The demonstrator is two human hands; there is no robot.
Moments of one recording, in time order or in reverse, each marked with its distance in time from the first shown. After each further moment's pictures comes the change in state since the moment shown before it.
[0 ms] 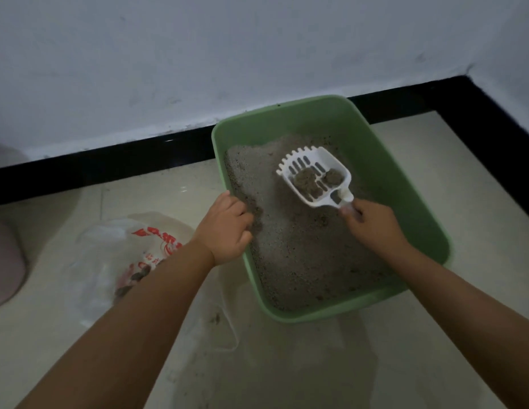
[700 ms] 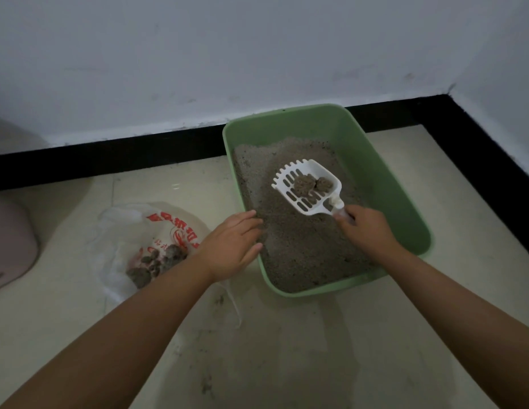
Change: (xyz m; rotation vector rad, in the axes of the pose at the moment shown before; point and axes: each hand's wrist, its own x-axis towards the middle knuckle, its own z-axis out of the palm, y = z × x) left_hand -0.042 0.028 -0.036 0.006 -0.290 0.064; right_hand -0.034 -0.016 -0.003 -0.056 0.005 0.025
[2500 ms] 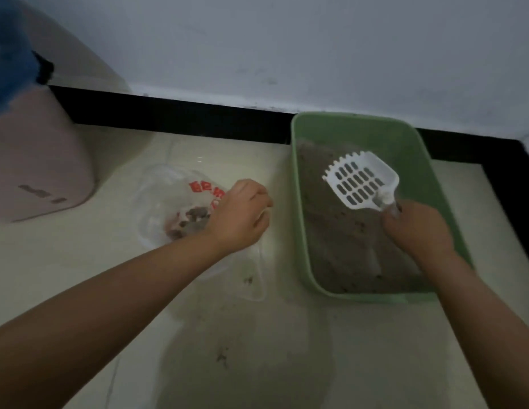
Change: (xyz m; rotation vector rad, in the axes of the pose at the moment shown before) left_hand -0.054 -0.032 -0.019 -0.293 0.407 -0.347; right_hand -0.003 -0.072 -0.021 -0.301 0.039 -0.027
